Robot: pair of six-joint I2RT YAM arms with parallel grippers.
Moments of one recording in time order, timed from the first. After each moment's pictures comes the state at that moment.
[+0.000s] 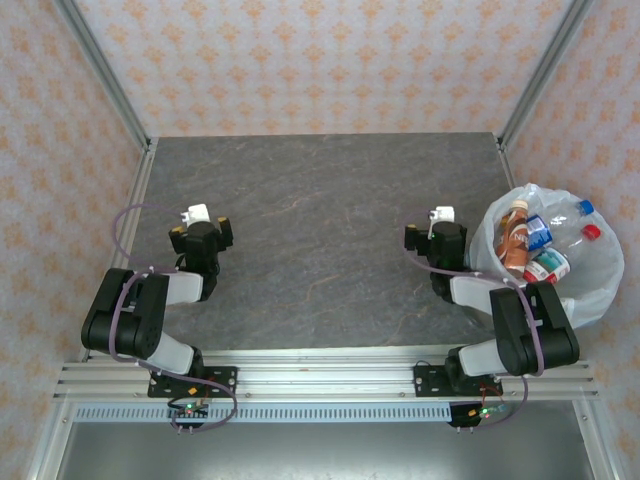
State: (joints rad) left arm -0.07 1.50 0.40 0.66 -0.45 -0.12; right arm 0.17 1.40 0.39 0.54 0.24 0.03
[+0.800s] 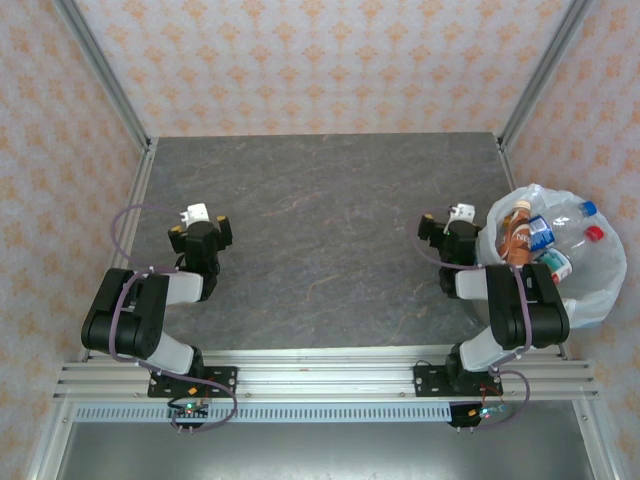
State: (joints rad) left arm -0.07 1.50 0.40 0.67 -0.47 -0.12; right arm 0.03 1.53 0.40 0.74 0.19 0.13
